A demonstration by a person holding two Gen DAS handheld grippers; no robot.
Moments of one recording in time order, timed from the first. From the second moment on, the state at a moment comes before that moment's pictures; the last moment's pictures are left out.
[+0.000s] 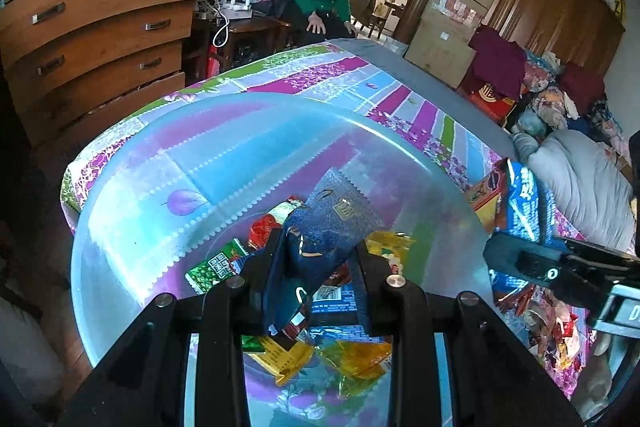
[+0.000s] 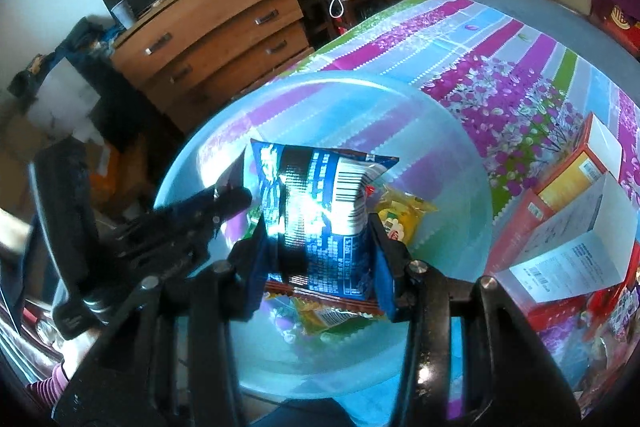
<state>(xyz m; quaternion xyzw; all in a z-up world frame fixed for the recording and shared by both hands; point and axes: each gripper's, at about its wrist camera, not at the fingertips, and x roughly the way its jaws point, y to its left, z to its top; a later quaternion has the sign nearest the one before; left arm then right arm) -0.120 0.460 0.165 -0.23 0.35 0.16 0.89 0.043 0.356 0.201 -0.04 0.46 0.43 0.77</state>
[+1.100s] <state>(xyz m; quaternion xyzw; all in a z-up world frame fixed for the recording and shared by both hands) -0.096 0.154 0.171 -0.04 0.37 -0.17 0.91 0.007 -0.017 0.008 0.02 0.54 0.15 0.83</state>
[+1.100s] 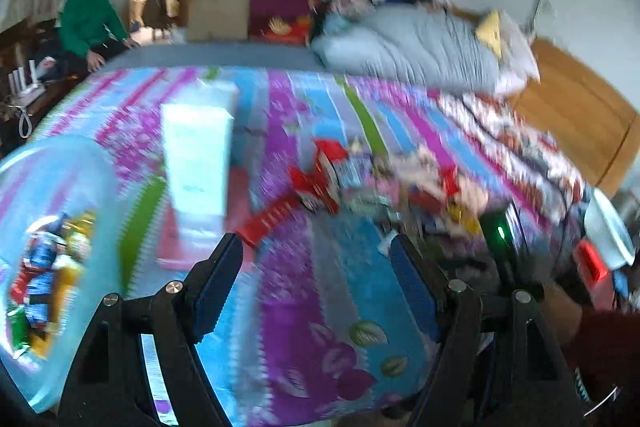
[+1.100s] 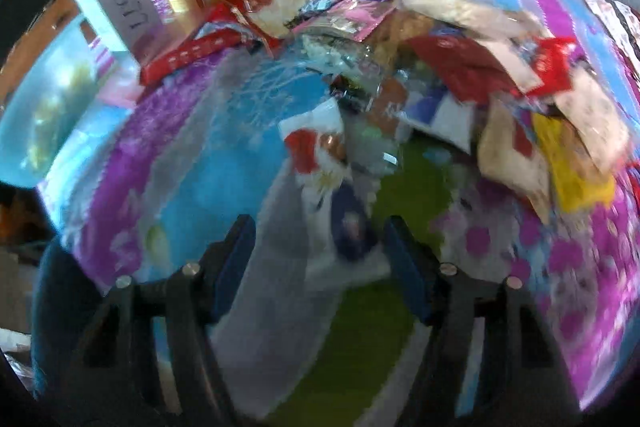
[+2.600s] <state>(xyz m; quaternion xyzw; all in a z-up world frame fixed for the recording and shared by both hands) -0.041 0.066 0.077 -0.02 0.44 -0.24 0.87 -0.040 -0.112 -0.014 0.26 0.49 0.22 0.80</state>
